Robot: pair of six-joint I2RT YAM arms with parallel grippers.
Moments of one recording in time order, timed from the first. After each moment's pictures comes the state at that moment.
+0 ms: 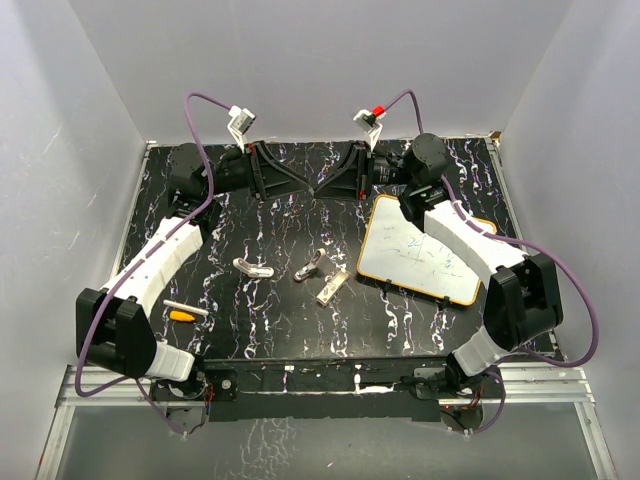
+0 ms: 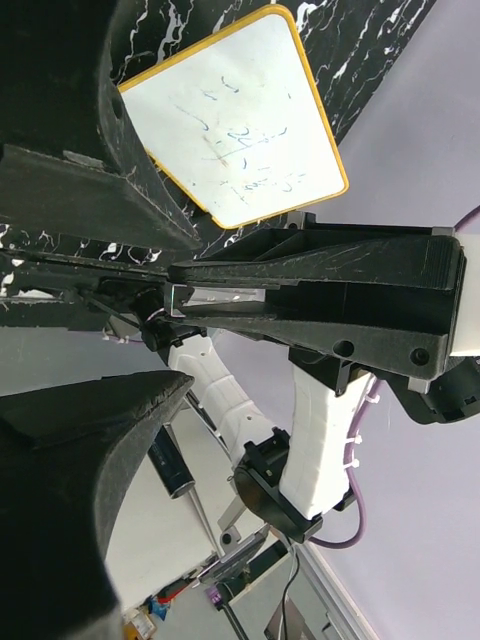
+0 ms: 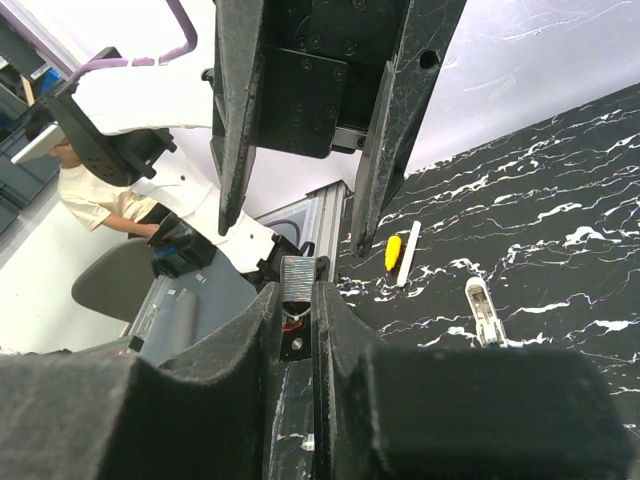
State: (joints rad) left arm -0.31 1.41 1.14 0.57 1.11 -1.00; right arm 0.40 1.56 1.25 0.68 -1.21 0.85
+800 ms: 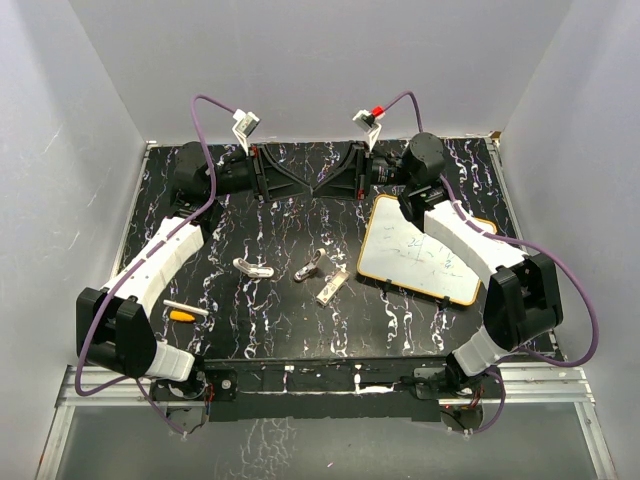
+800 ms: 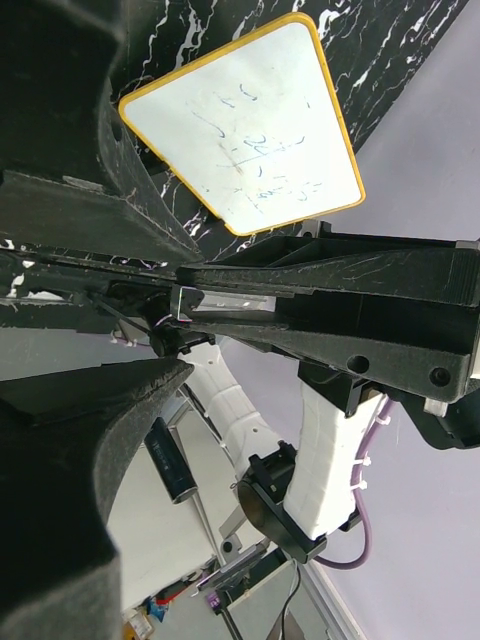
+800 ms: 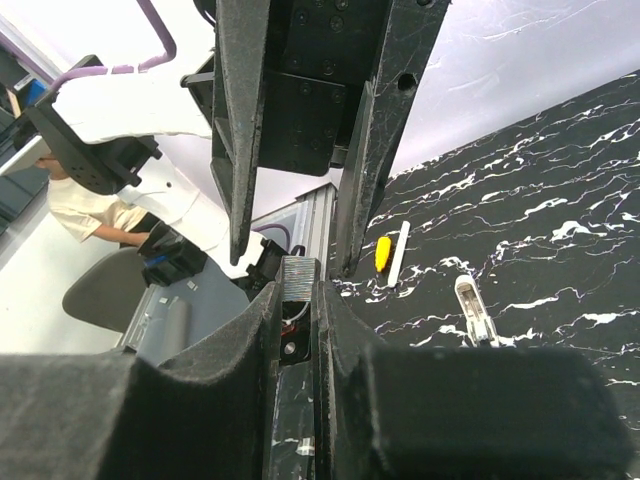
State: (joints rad) left arm -0.32 1.41 1.14 0.48 1.10 -0.93; right arm 0.41 1.56 1.25 0.63 -1.18 0.82
